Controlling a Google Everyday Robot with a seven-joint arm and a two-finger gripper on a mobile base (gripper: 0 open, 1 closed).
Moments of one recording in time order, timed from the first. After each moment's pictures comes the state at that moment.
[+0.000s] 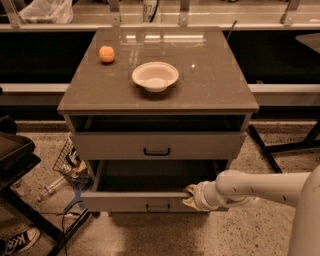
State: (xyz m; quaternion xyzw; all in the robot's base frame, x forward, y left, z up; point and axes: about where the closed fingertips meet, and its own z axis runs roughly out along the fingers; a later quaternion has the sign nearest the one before) arm 0.508 -0.118 0.424 -0.62 0.73 0.10 0.26
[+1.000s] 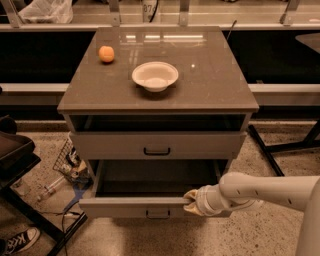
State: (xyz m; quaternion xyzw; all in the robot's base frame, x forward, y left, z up) arm 0.489 -0.116 0.426 -0.62 0.73 0.13 0.25
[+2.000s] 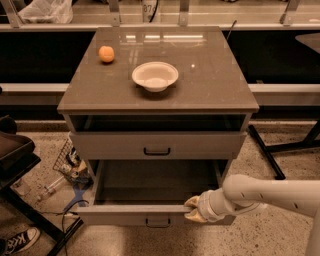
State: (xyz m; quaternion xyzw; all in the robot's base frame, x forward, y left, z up) arm 0.462 -0.117 0.430 -0.63 0.72 0.16 0.24
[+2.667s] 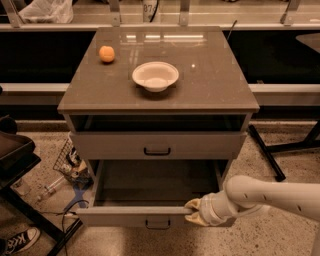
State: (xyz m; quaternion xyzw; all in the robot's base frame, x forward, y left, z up) arm 0.437 -0.114 0.427 -0.64 0.71 0.20 0.22
